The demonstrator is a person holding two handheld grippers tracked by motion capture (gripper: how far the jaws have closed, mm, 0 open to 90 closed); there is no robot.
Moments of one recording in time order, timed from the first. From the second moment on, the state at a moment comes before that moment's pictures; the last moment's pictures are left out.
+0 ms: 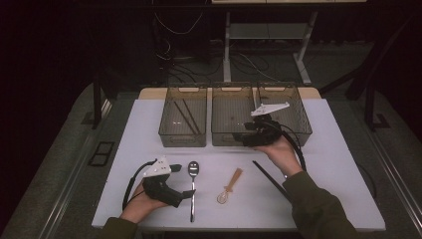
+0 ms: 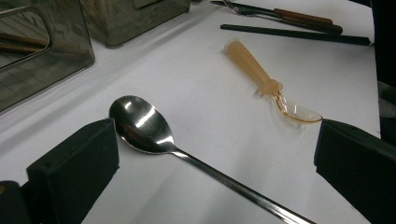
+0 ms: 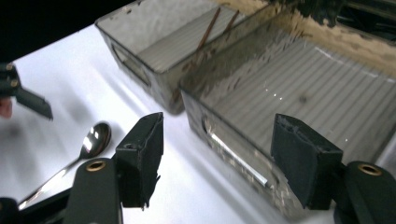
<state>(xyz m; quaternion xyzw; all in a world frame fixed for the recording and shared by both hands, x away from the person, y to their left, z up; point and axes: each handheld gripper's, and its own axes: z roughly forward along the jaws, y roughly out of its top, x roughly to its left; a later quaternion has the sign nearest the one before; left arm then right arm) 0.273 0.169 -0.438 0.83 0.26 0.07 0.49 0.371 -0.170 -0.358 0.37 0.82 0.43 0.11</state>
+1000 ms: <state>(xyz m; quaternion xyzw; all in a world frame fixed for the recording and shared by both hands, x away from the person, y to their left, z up) 0.274 0.170 -0.439 0.83 0.27 0.07 0.48 0.287 -0.257 -0.401 0.37 0.84 0.40 0.09</state>
